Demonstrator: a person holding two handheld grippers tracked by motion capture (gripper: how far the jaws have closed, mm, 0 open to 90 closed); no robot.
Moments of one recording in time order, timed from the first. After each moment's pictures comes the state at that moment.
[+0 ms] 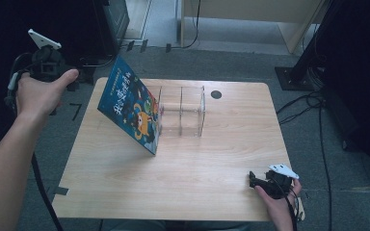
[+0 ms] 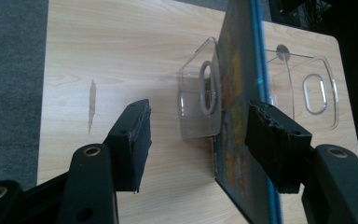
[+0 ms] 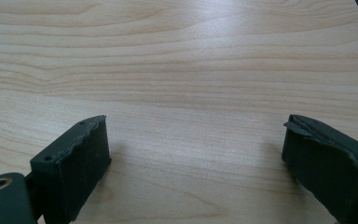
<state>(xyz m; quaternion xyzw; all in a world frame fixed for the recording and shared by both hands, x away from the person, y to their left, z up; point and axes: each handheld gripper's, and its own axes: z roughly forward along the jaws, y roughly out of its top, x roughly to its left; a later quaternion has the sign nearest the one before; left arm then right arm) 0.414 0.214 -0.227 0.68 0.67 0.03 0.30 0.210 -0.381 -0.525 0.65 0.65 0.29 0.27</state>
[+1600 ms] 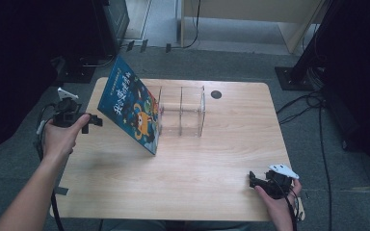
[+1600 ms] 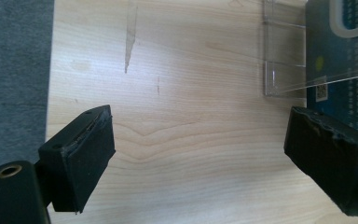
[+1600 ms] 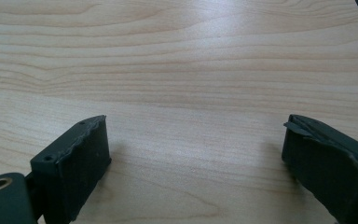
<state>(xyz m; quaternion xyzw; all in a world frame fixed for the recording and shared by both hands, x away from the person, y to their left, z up) 0.390 0.229 -0.380 0.68 0.69 0.04 0.23 0.210 -0.381 -0.525 0.65 0.65 0.29 0.27</state>
